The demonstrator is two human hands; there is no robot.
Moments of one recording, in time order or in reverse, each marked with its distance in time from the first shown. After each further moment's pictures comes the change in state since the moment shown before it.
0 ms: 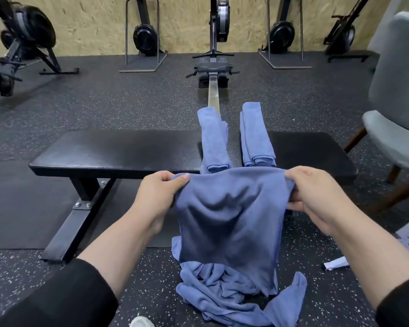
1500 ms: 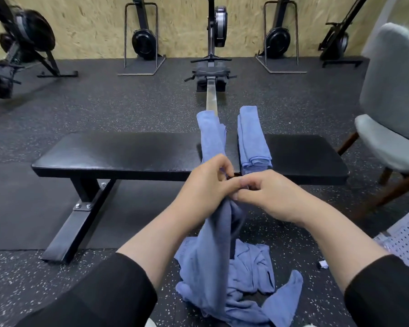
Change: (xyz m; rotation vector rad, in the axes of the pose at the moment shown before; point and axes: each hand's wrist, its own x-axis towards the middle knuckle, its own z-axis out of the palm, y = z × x) left_hand -0.047 0.051 0.050 0.345 -0.335 0.430; right_hand -0.028 -0.030 0.041 -0.567 -0.483 -0.345
